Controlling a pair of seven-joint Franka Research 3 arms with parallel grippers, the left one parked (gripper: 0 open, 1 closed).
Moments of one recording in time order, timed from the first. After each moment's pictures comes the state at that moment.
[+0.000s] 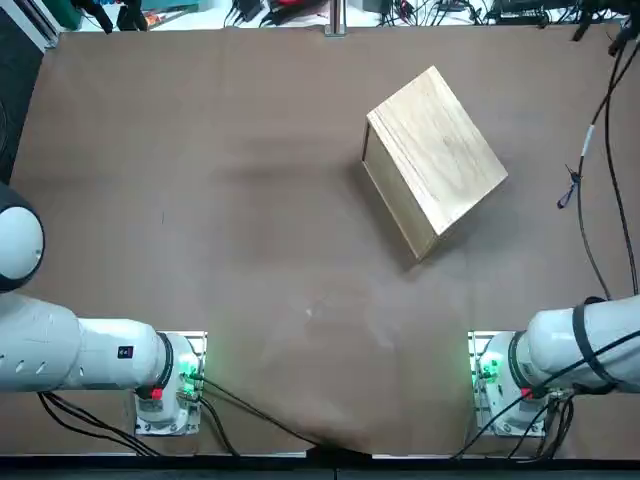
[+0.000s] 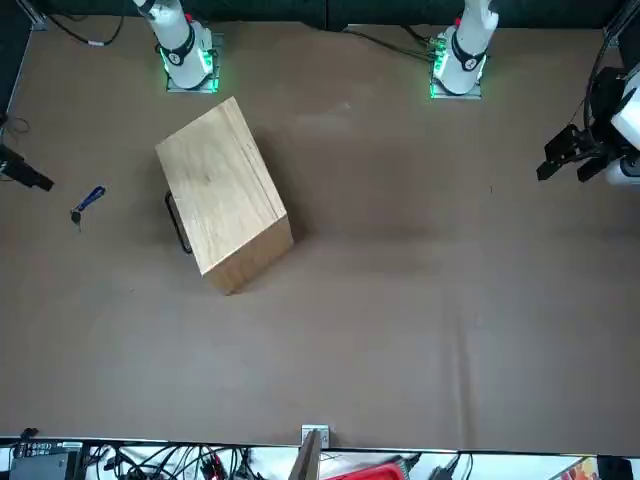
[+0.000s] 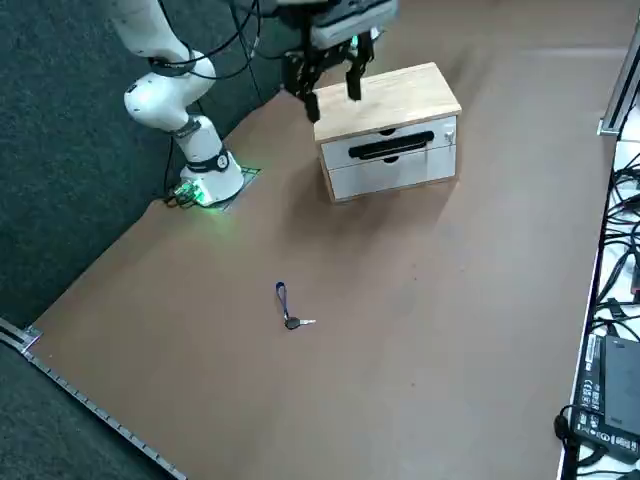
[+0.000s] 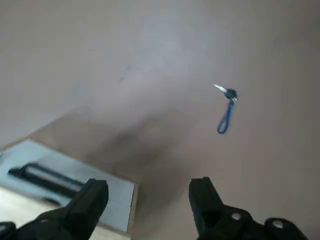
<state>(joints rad) -0.17 0.05 -0.05 -1.63 -0.02 1.61 0.35</state>
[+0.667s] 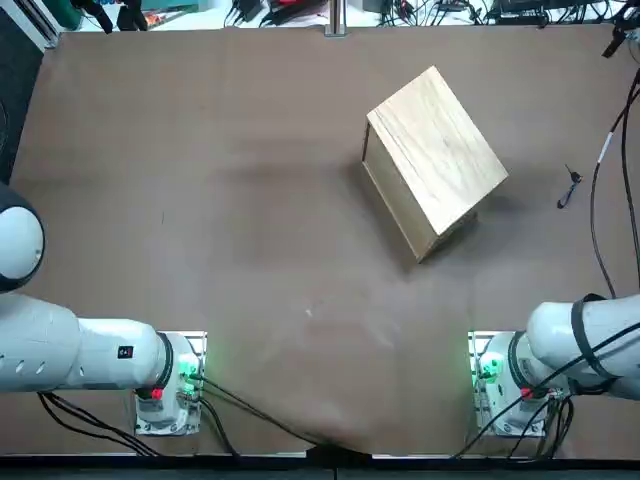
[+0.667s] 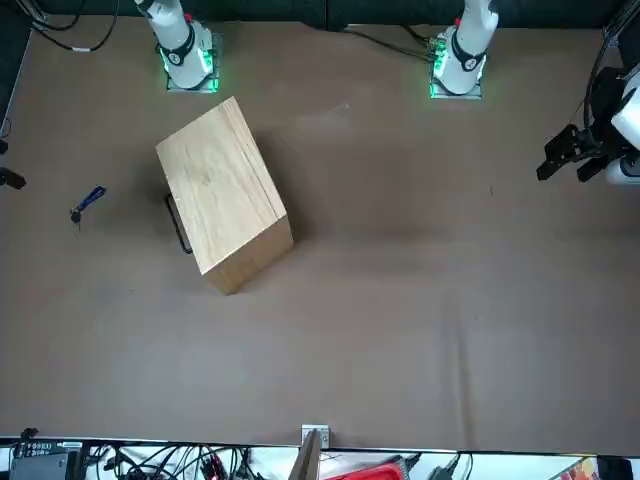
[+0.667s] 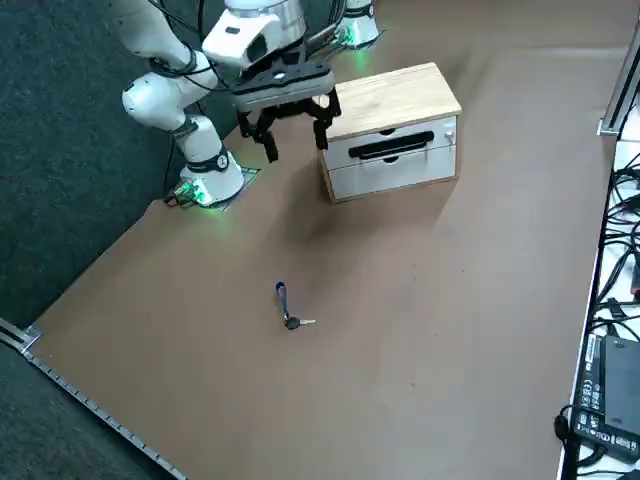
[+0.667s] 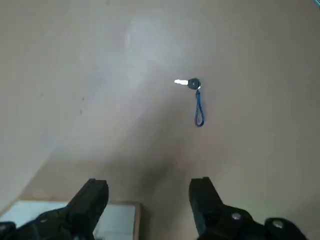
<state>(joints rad) -0.31 0.05 -0.05 -1.70 -0.02 1.66 0.56</state>
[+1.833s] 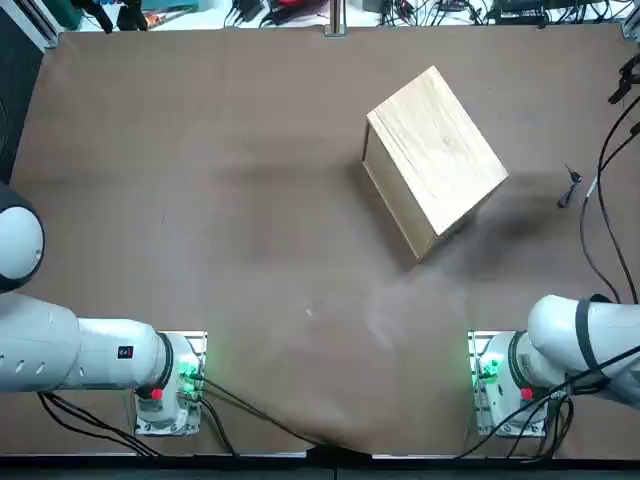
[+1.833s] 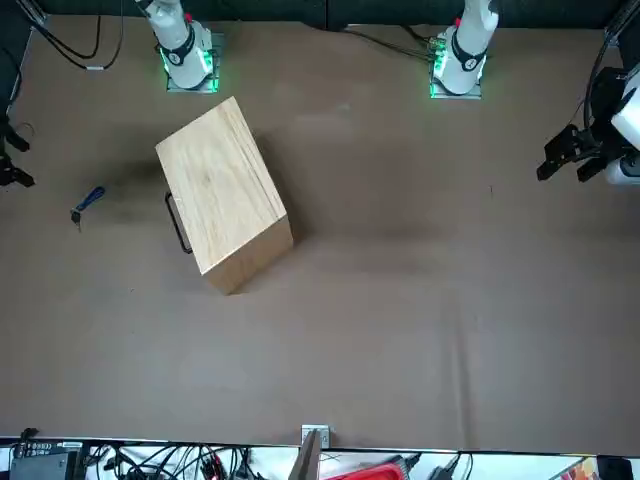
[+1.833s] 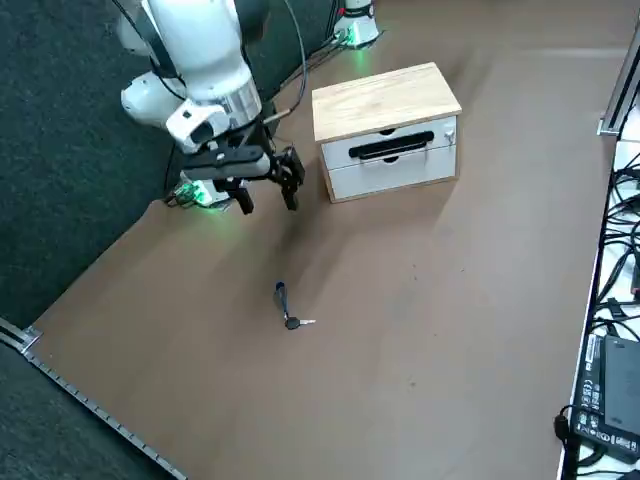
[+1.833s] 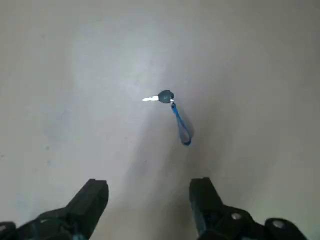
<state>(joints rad) -0.45 -0.05 -0.05 -2.09 -0.02 2.04 0.70</state>
